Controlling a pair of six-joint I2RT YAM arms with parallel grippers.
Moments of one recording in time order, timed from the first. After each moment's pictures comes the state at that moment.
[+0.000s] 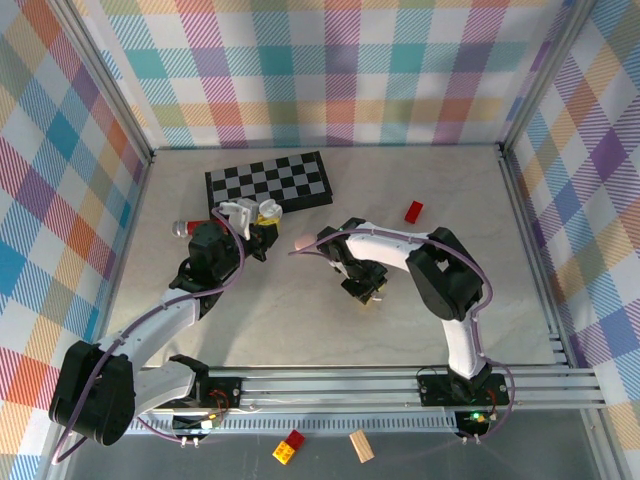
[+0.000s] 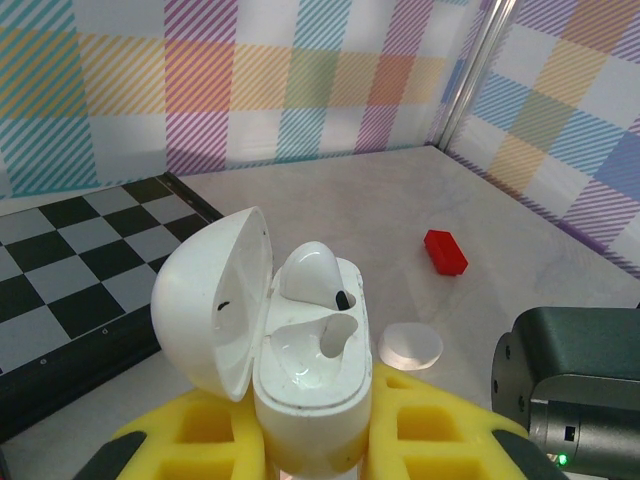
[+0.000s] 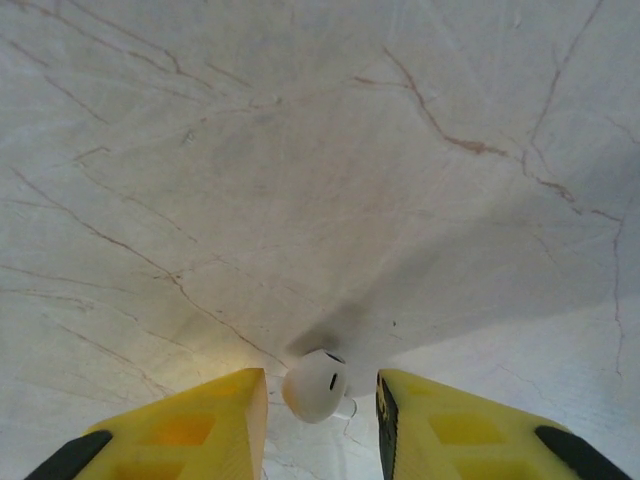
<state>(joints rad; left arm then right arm) -0.35 1.11 0.55 0.39 0.28 -0.16 0.80 2.02 1.40 -1.20 0.19 0.07</state>
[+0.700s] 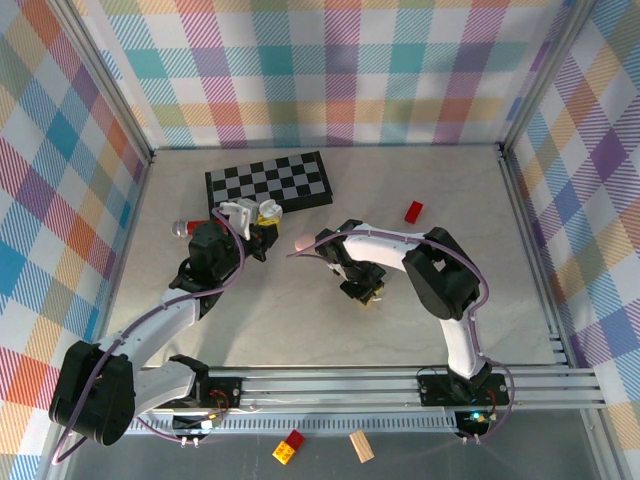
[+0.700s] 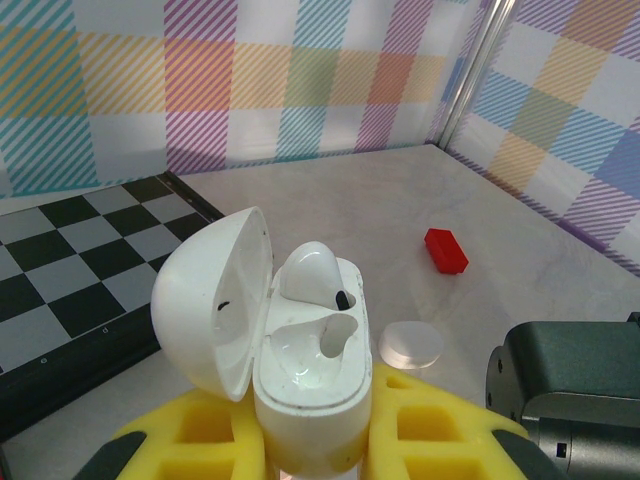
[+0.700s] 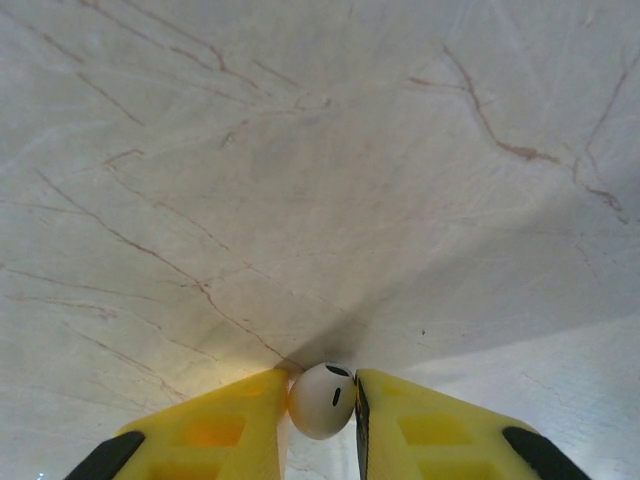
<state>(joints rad) -0.35 1.11 0.55 0.38 0.28 -0.16 0.80 2.04 1.40 -1.21 0.18 0.07</state>
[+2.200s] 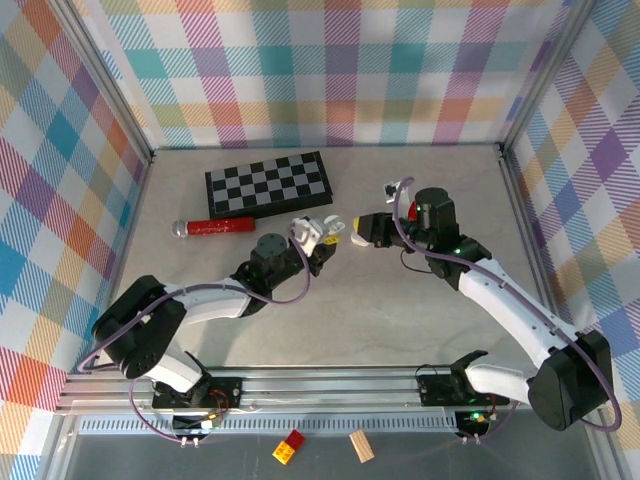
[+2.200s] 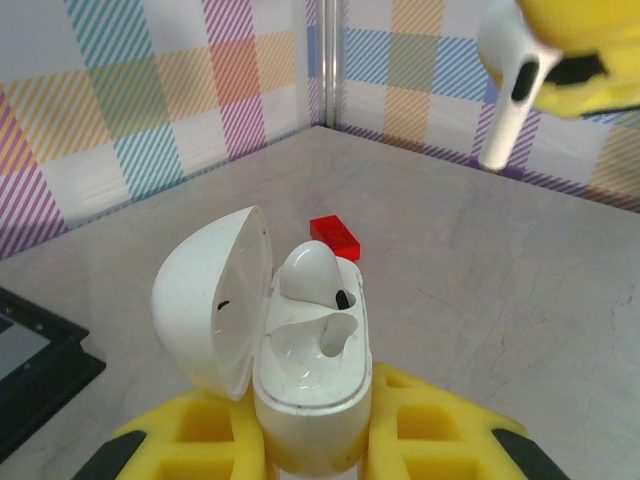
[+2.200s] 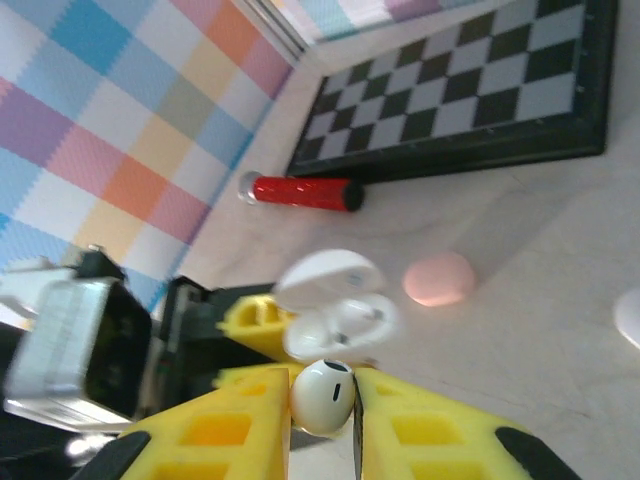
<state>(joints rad) -0.74 1.51 0.63 0.77 0.11 0.05 0.48 1.17 0.90 -0.13 -0.48 0.53</state>
